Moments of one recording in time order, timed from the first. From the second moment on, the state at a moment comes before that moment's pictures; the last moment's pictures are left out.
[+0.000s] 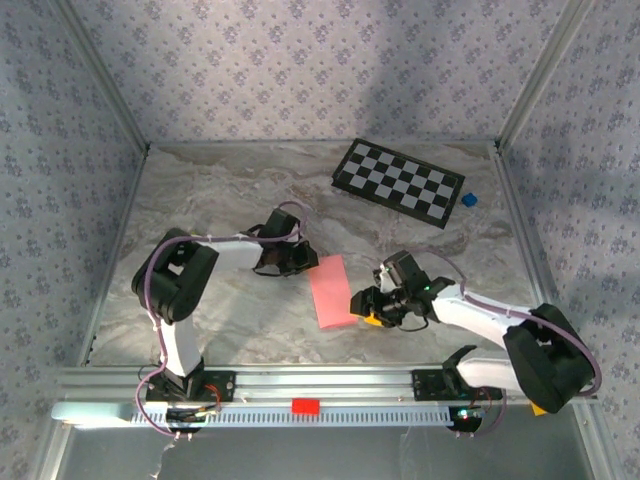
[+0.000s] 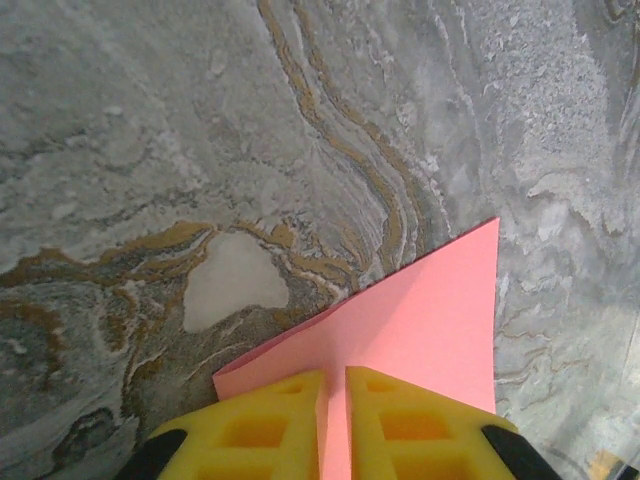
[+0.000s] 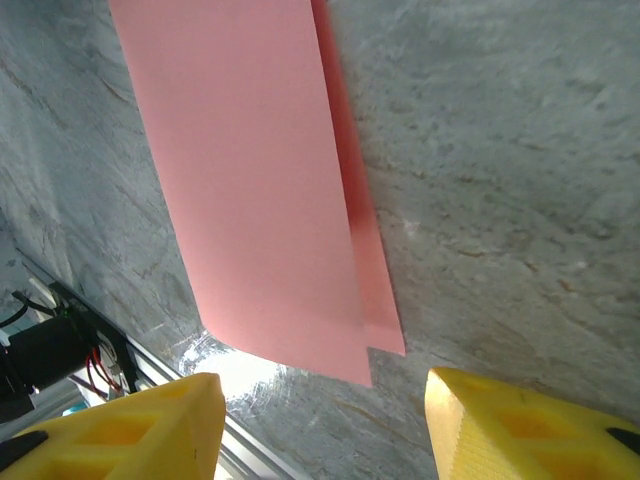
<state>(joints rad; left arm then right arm) -0.60 1.85 0.94 -0.07 0.41 -0.82 0.61 1.24 0.46 -0.26 -0.56 0.85</state>
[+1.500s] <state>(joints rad) -0.58 1.88 1.09 -0.14 0.48 -0.68 0.50 1.58 0.55 0.12 -0.70 0.88</state>
